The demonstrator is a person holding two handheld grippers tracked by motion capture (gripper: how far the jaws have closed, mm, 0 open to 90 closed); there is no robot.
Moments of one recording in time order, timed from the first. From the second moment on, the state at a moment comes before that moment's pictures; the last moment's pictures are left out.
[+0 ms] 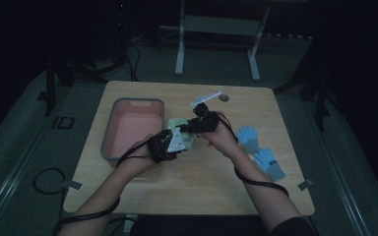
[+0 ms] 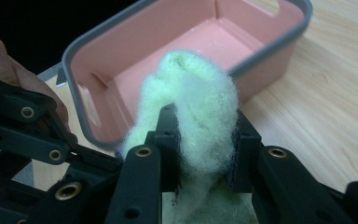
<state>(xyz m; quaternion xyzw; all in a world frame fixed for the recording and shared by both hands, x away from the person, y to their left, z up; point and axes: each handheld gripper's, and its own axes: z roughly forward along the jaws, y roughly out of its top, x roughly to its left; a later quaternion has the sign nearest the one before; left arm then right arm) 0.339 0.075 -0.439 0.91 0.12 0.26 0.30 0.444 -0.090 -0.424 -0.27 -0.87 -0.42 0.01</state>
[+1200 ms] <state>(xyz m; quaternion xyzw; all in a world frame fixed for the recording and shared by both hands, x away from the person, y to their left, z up) 0.339 0.192 -0.450 0.91 0.20 0.28 0.25 0.457 0.060 -0.426 -0.19 -0.90 -0.40 0.03</state>
